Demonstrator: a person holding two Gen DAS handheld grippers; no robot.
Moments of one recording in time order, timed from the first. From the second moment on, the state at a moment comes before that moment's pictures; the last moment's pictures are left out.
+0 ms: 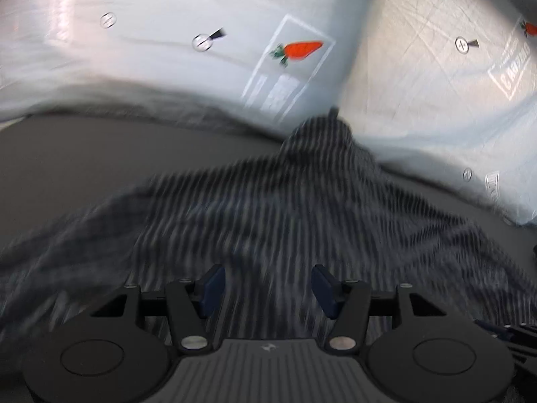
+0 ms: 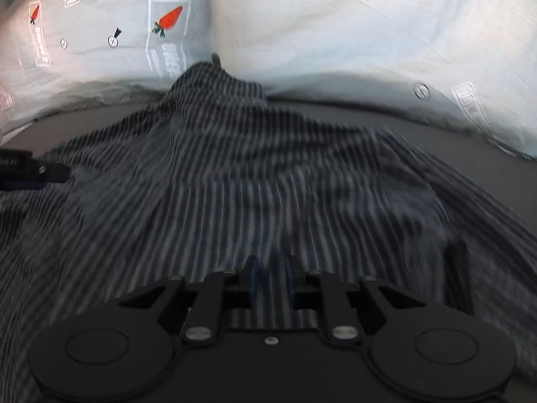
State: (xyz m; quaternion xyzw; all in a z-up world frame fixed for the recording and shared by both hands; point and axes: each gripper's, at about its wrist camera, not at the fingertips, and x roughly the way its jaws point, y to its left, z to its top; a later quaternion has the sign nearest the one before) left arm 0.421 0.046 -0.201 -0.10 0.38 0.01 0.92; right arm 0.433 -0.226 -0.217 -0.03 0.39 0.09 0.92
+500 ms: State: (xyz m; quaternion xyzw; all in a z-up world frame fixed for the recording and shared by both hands) left arm 0.253 0.071 -0.217 -0.11 0.43 0.09 0.89; right arm 0.299 -0.293 -0.212 -0.03 0.42 0.04 0.90
